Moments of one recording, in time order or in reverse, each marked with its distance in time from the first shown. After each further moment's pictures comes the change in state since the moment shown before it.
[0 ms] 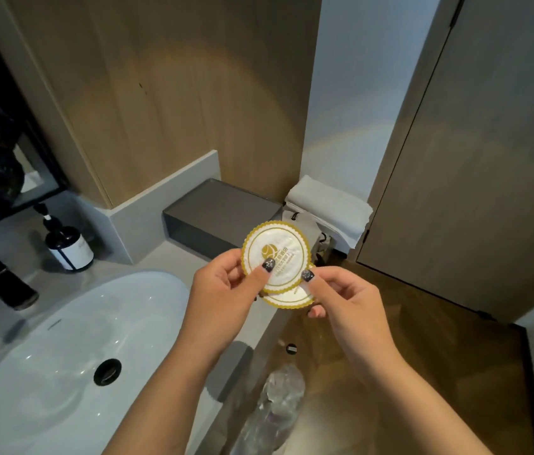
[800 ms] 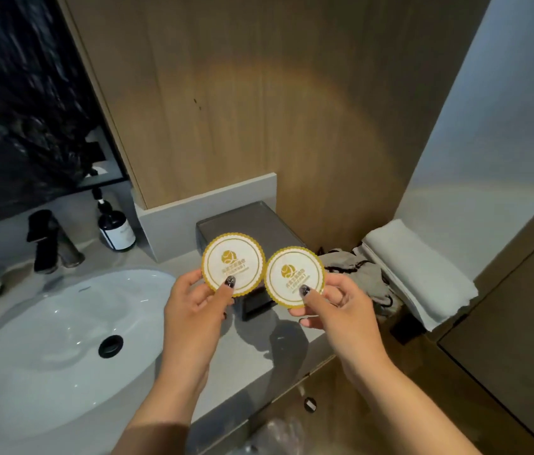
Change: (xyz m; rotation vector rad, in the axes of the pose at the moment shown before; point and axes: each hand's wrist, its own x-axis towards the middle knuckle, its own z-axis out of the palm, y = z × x) left_hand 0.098 -0.019 0.082 -0.155 0.806 -0.131; right_hand 0.203 -0.005 -0.041 -0.032 -0.447 0.218
